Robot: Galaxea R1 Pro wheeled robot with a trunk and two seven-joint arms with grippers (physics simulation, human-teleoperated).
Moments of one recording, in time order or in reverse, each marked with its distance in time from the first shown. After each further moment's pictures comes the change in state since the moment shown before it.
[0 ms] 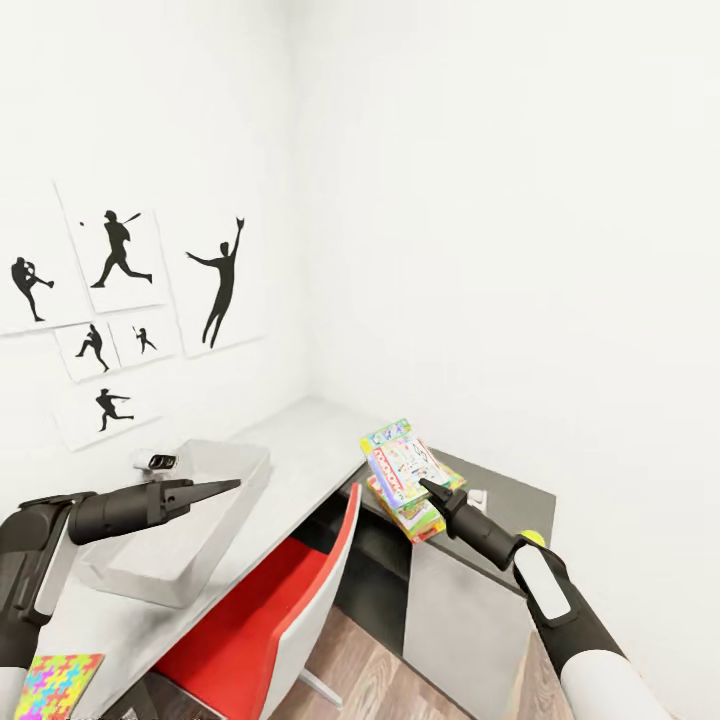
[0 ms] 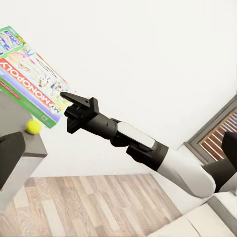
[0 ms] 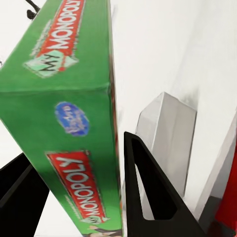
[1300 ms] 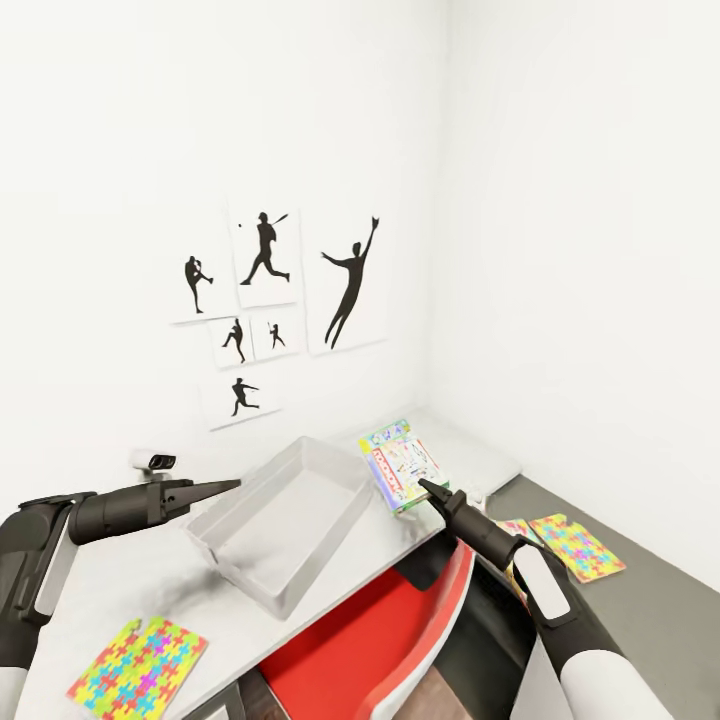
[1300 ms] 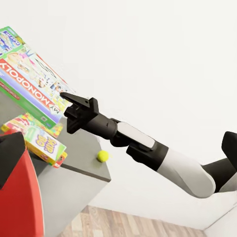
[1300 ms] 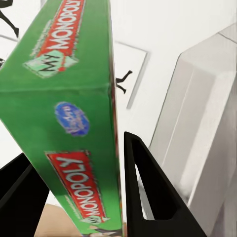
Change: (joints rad) left arm 0.000 0.000 0.000 0.000 0.000 0.000 0.000; right arm 0.000 0.000 0.004 0.000 0.001 0.000 -0.001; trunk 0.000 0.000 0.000
